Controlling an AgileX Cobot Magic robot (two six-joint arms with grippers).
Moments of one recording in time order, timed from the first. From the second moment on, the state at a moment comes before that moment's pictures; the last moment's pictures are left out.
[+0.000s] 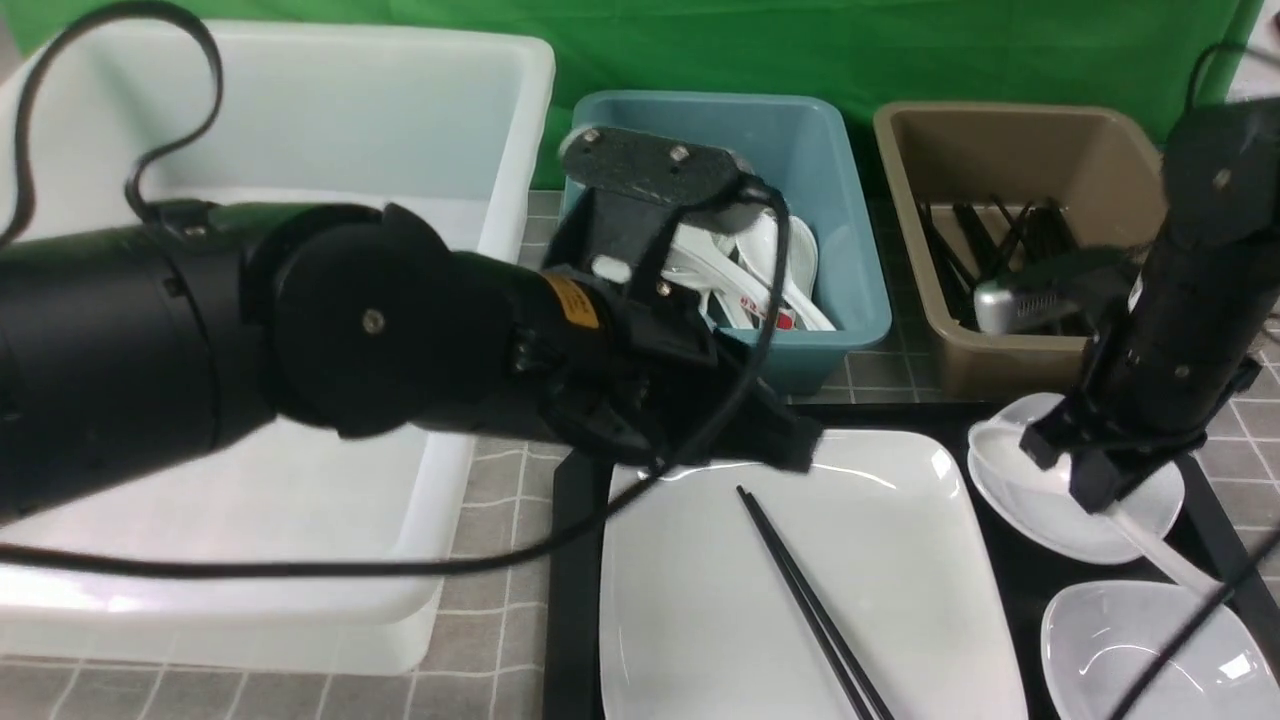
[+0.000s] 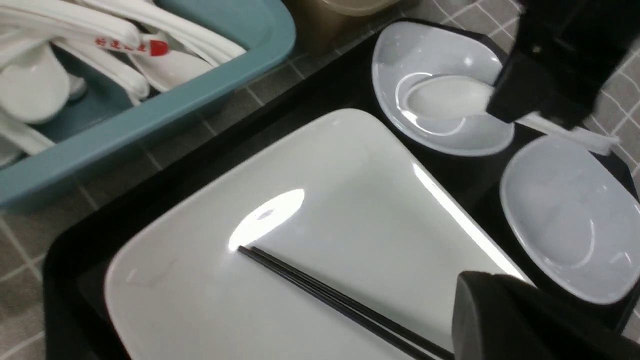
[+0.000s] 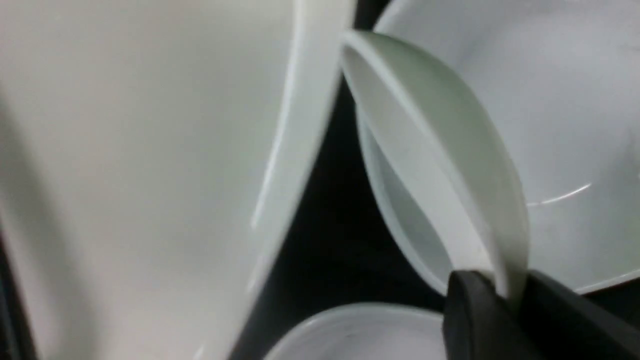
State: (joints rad) right arm 0.22 1.74 -1.34 0.02 1.04 -0.21; left arm -0.70 1.47 -1.09 -0.42 0.40 0.18
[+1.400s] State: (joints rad) right arm 0.43 1.57 -1.52 0.08 1.16 -0.09; left arm -0.64 1.51 -1.31 -0.05 0.90 -0.11
